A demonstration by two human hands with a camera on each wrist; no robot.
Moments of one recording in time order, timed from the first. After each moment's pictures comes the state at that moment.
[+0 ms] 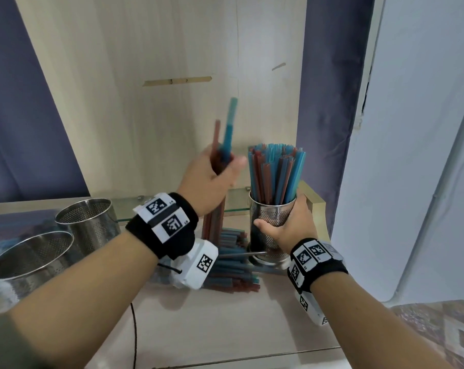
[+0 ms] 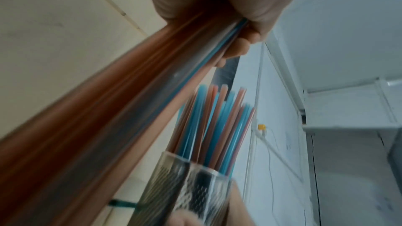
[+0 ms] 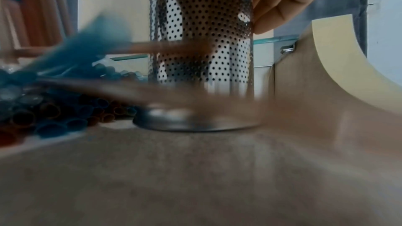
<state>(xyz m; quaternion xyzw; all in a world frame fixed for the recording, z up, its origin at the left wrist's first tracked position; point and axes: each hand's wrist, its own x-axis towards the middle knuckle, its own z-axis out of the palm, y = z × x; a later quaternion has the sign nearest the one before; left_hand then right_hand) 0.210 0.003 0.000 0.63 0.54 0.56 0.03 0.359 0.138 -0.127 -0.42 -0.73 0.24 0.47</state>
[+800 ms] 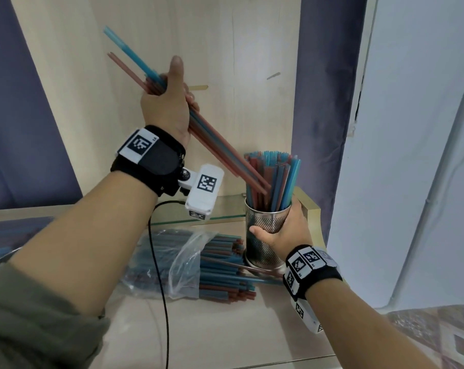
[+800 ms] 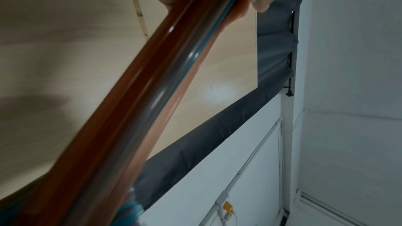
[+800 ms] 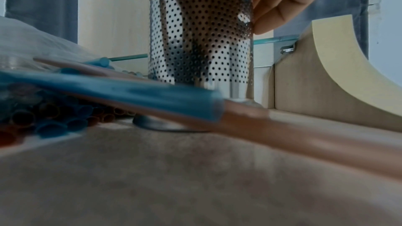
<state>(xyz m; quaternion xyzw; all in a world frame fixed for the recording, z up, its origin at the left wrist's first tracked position) 0.194 0.030 0.106 0.34 0.35 0.86 0.13 0.358 0.143 -0.132 -0.44 -0.73 0.26 0.45</state>
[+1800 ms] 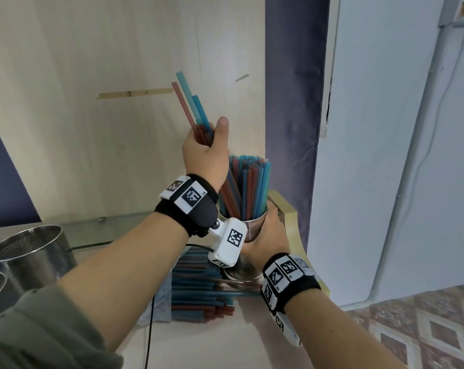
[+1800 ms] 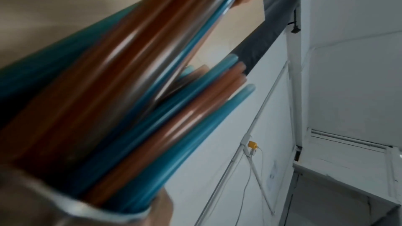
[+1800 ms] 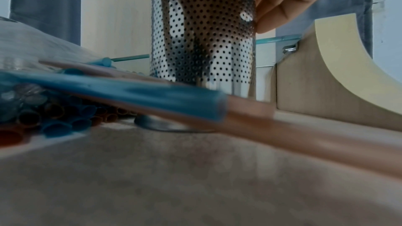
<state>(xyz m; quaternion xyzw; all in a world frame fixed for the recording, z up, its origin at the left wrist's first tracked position) 0.256 0.099 0.032 0.43 0.44 0.78 0.08 0.351 0.147 -0.139 -0.44 -0.71 0.27 0.47</state>
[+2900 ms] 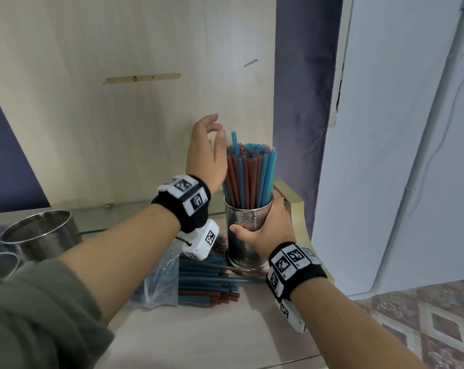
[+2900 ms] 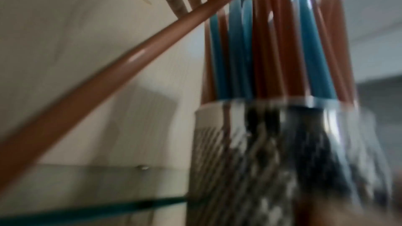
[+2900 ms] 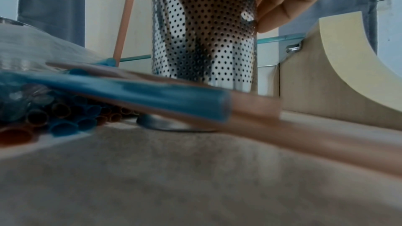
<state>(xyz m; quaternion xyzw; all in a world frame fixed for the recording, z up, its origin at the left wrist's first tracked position) 0.217 0.108 -0.004 0.59 0.50 0.63 -0.12 0.354 0.143 -0.135 -0.44 -0.73 0.25 0.45</state>
